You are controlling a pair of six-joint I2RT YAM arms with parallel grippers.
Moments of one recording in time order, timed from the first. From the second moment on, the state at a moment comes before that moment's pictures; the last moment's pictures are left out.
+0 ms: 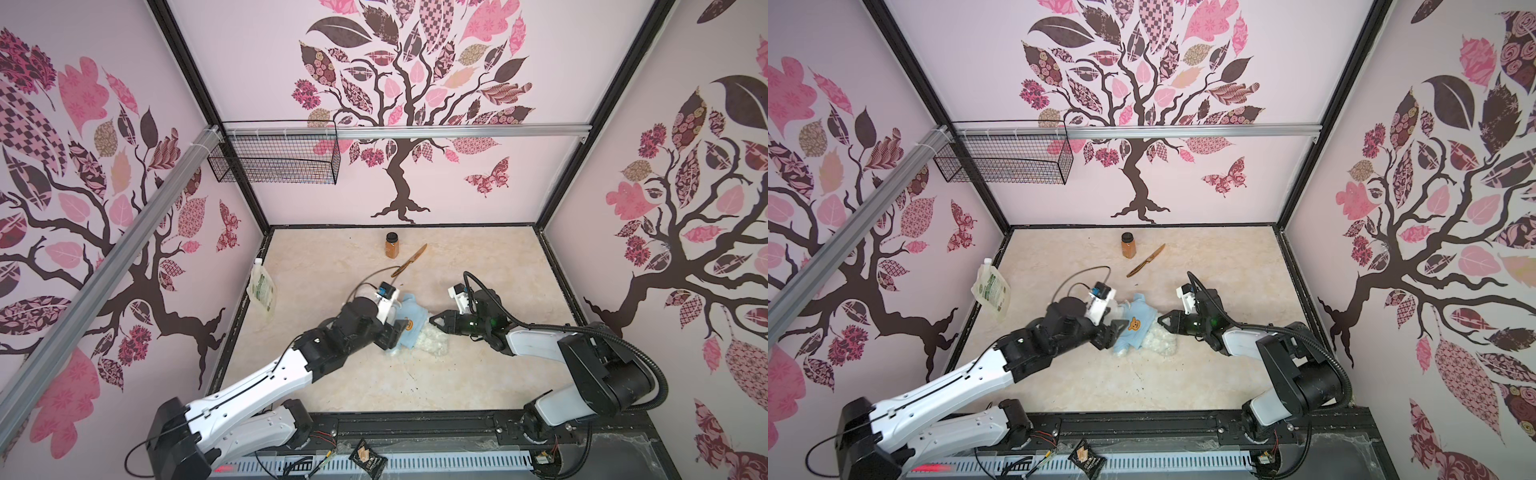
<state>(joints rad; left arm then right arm) -0.95 1.09 0.78 -0.29 -0.12 -0.20 0.40 1.52 0.49 0.41 -0.62 0.65</state>
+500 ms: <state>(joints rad) -1.10 1.53 0.81 -0.24 -0.36 -0.12 0.39 1.56 0.44 0.53 -0.68 0.68</state>
